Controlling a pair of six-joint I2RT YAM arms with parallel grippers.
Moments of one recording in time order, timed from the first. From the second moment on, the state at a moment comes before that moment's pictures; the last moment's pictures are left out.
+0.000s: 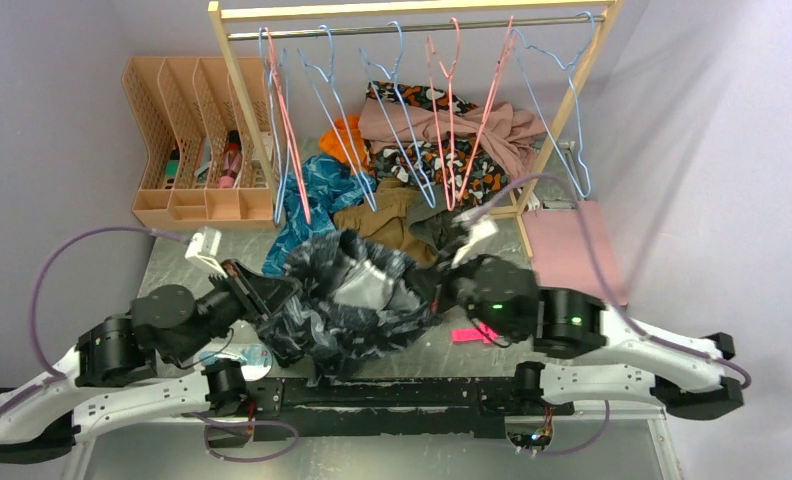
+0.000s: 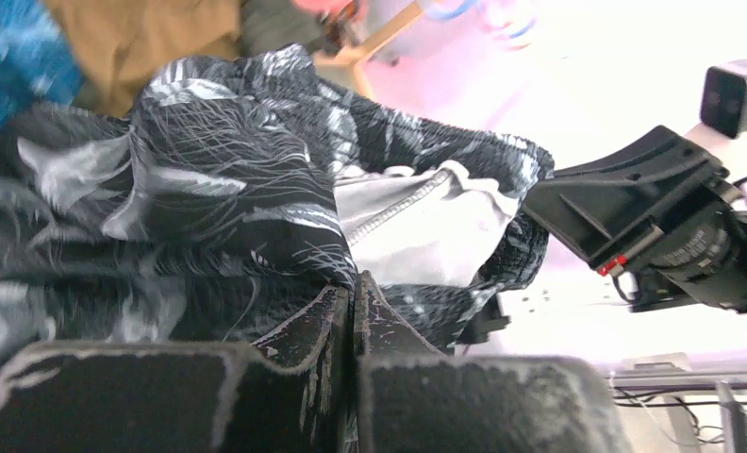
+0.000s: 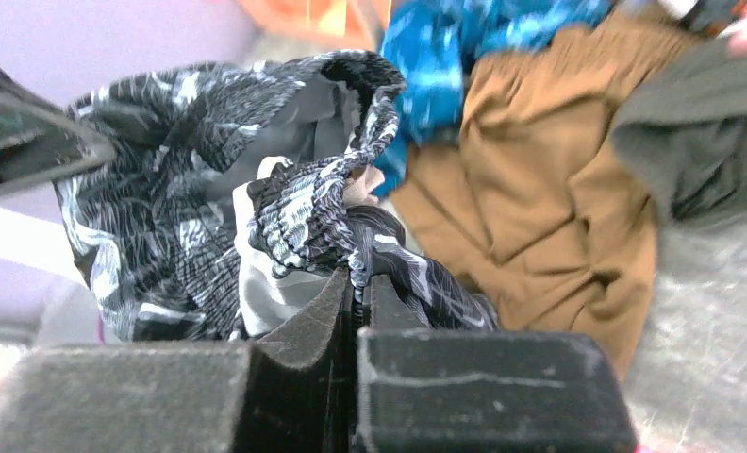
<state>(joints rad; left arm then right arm) -1.23 0.43 0.89 -0.75 -0.53 -1.01 1.33 0.89 1.04 -0.56 0.53 0.56</state>
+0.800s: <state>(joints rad) -1.23 0.56 0.67 -0.80 -0.44 -1.23 1.33 0.81 0.69 -0.61 0.58 0.74</state>
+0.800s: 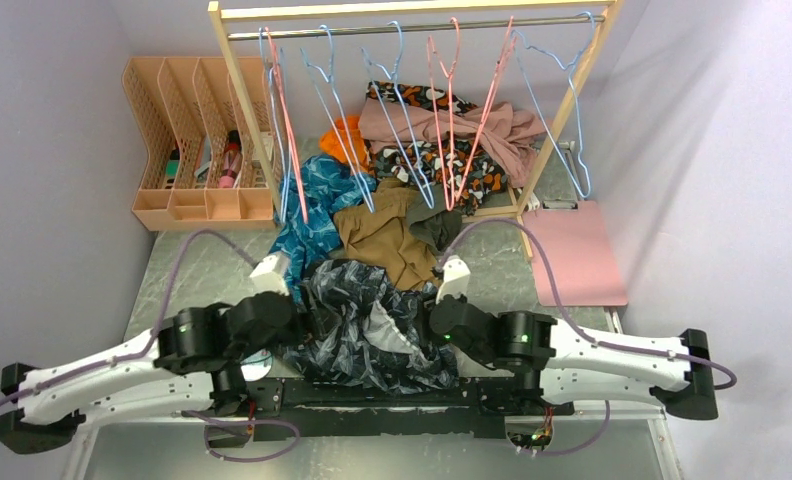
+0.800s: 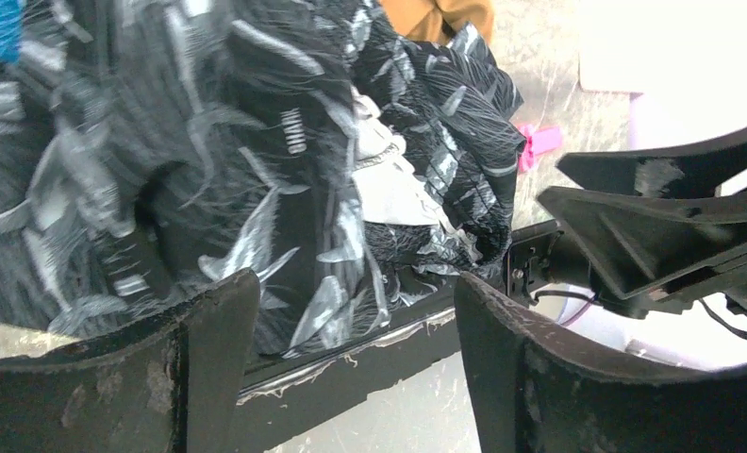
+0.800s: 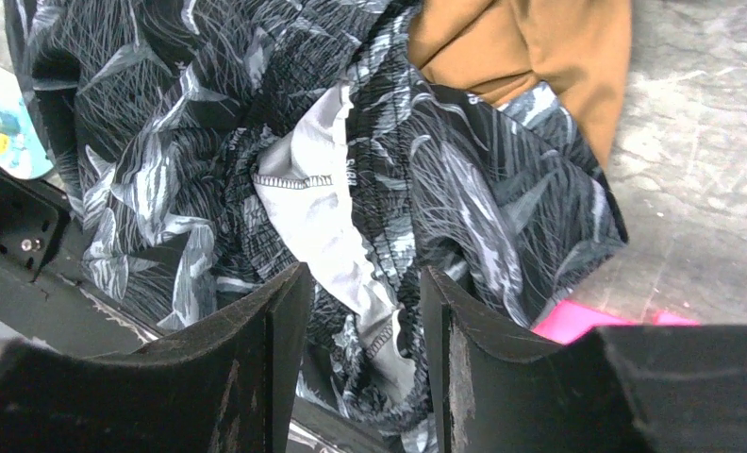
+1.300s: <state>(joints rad) -1.24 1.08 0.79 -0.69 -0.35 -1.09 1.33 0.91 0.63 -0.44 0.53 0.71</state>
